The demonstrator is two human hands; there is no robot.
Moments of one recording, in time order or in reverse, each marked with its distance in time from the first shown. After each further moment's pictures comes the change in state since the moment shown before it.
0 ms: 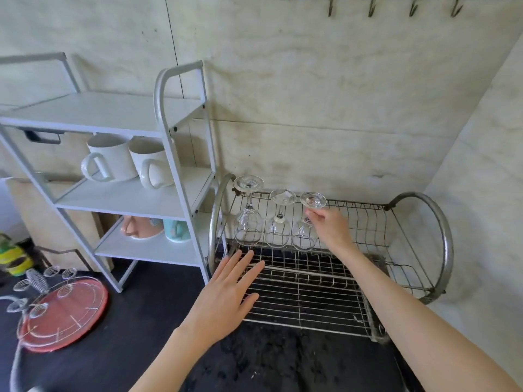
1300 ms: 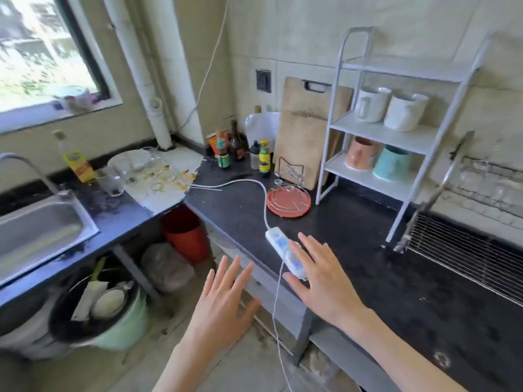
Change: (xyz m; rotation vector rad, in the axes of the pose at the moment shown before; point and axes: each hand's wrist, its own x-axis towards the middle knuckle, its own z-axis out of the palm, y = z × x) left_hand -0.502 -0.018 -0.035 -0.074 0.062 -0.794; right_hand -0.429 -0.237 0.169 -0.299 -0.562 -0.814
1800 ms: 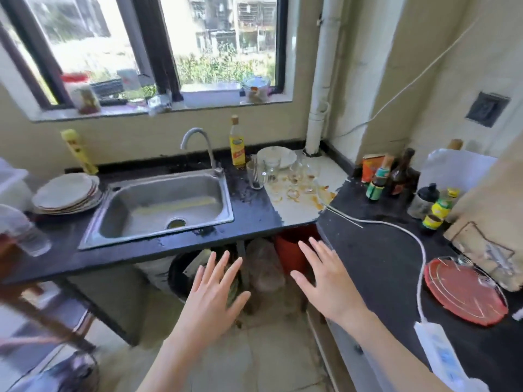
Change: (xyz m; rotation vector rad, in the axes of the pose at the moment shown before) left_hand -0.043 -0.248 -0.044 -0.021 0.235 -0.589; right_hand 0.228 -0.196 0.109 0.143 -0.228 -0.439
